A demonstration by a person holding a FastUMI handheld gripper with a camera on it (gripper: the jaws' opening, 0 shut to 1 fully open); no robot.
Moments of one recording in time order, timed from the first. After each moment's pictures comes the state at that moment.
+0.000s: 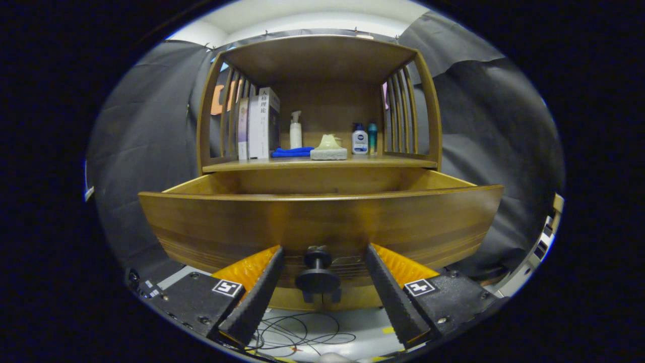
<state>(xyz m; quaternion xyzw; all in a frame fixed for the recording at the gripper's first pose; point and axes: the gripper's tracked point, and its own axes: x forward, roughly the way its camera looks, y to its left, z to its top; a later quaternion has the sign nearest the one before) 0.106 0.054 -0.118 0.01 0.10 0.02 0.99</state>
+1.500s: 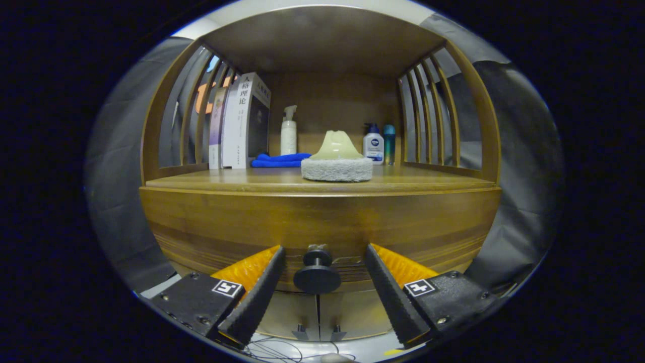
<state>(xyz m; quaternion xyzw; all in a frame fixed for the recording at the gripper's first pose) 0.268 0.065 -0.102 0.00 0.07 0.02 1.00</state>
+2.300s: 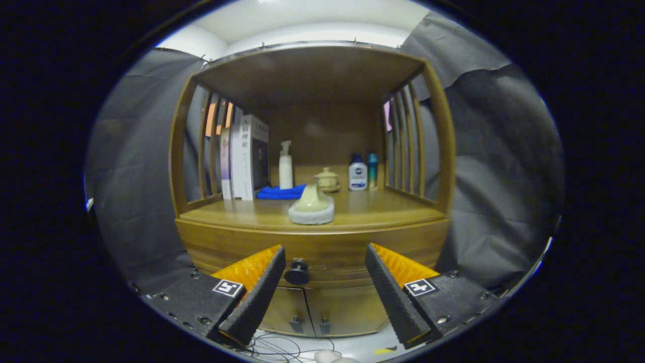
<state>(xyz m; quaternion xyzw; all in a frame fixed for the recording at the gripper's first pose) 0.148 0.003 -0.011 0.02 0.03 0.02 1.00</state>
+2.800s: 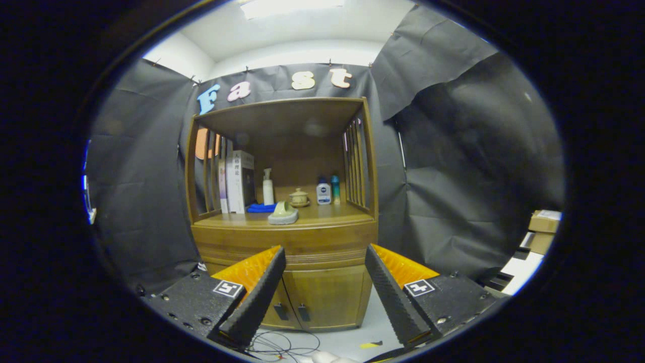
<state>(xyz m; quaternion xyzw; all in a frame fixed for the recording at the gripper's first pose) 0.006 -0.062 -0.015 0.03 -0.01 -0.01 1.00</state>
